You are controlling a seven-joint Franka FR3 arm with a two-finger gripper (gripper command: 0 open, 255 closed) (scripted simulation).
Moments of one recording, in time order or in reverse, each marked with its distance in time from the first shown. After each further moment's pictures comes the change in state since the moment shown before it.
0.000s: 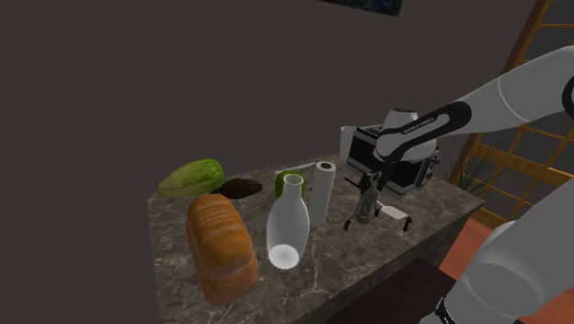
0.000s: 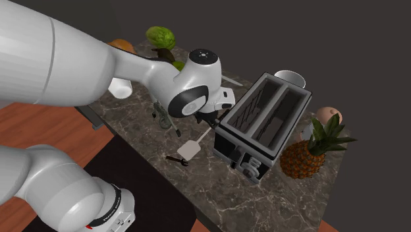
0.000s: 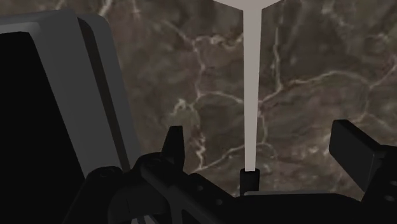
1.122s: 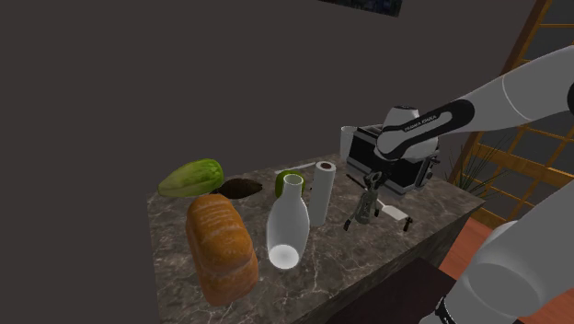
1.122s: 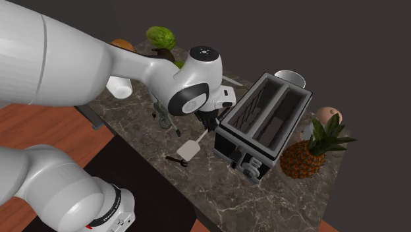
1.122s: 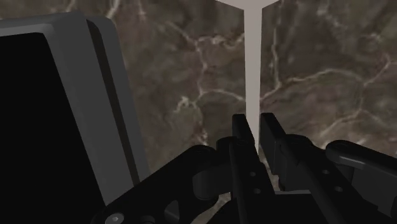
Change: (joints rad) arm -0.004 -0.016 0.003 0.011 -0.005 -0.033 0.004
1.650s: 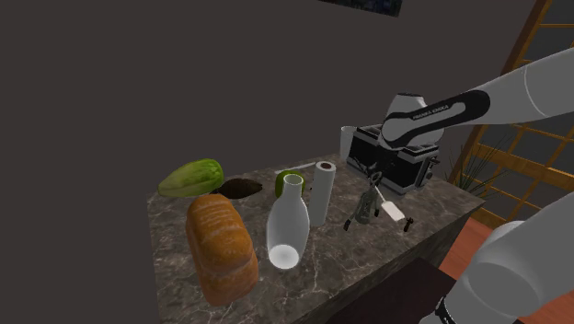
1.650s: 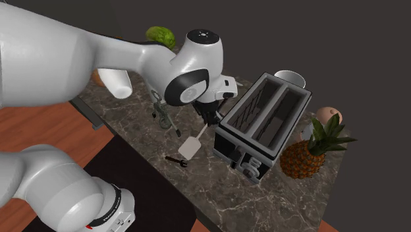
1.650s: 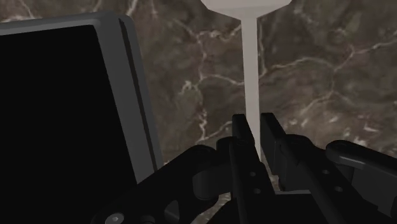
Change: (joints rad) arm -0.008 -0.077 0.018 0.045 -0.018 -0.121 0.019
